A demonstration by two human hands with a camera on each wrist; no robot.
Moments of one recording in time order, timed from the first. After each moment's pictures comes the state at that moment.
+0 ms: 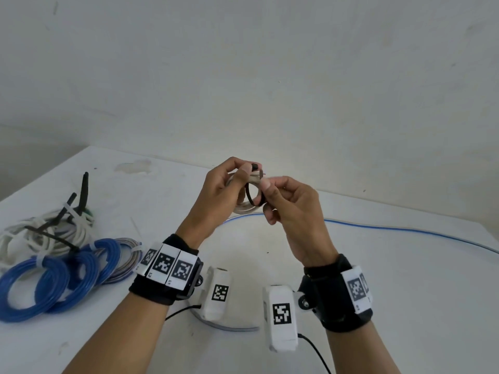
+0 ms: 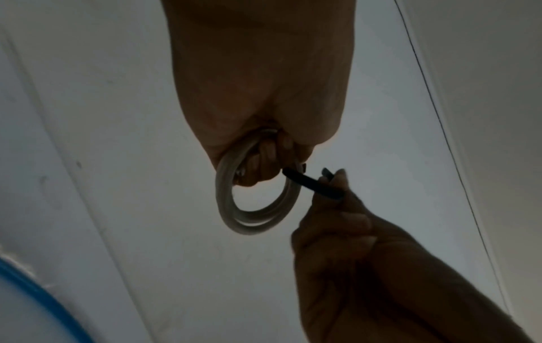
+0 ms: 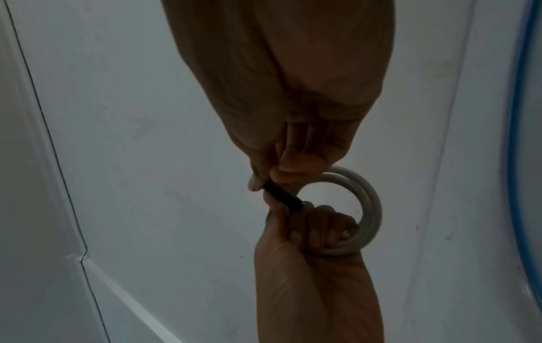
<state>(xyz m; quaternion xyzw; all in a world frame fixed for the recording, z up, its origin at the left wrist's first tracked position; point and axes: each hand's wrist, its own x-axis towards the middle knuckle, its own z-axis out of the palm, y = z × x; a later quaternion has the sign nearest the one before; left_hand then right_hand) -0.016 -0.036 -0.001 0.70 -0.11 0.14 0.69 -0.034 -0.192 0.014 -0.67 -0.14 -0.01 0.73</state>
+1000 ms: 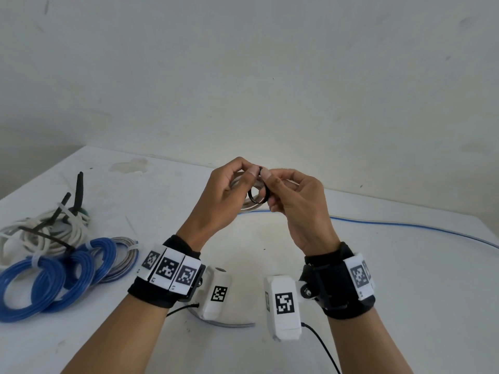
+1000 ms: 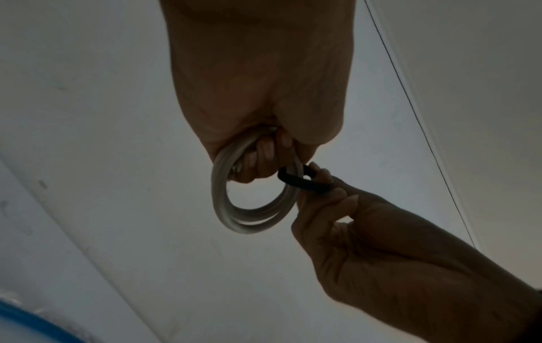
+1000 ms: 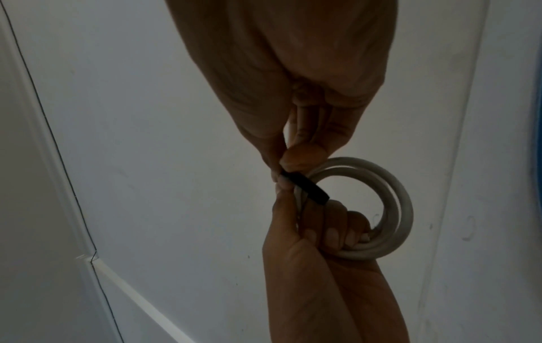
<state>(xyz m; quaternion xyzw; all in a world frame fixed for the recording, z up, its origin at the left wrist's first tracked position) -0.028 -0.047 0.006 0.74 -0.16 0.15 0.63 -0.025 -0.198 0.019 -0.65 -0.08 -0.03 0.76</state>
